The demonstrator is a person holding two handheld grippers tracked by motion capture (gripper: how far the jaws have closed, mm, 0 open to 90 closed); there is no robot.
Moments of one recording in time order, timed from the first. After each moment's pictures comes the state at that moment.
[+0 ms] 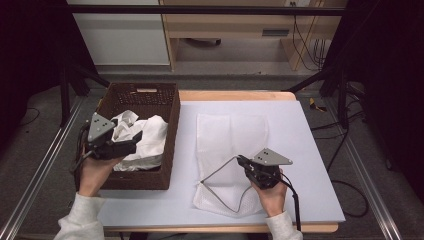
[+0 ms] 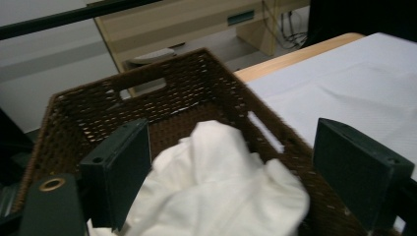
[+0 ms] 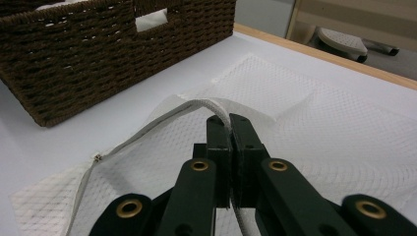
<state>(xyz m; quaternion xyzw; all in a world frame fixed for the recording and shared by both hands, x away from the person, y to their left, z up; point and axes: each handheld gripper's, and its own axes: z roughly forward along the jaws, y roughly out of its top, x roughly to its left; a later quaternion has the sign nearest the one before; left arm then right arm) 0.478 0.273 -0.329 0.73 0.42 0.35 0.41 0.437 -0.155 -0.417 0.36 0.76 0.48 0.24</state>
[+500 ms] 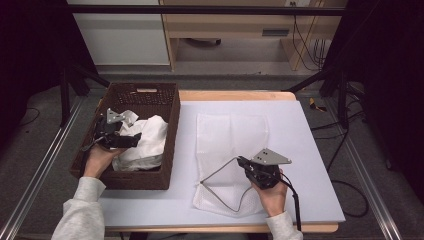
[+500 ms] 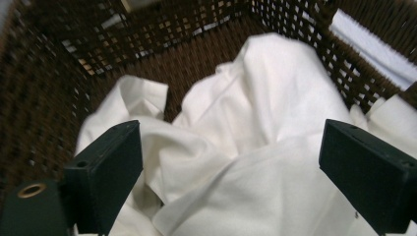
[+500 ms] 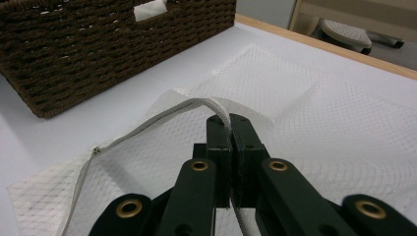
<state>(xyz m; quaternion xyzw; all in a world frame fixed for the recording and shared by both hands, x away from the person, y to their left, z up) 0.541 0.294 -0.391 0.79 0.47 0.27 0.31 0.439 -0.156 -0.420 0.36 0.77 0.47 0.23</state>
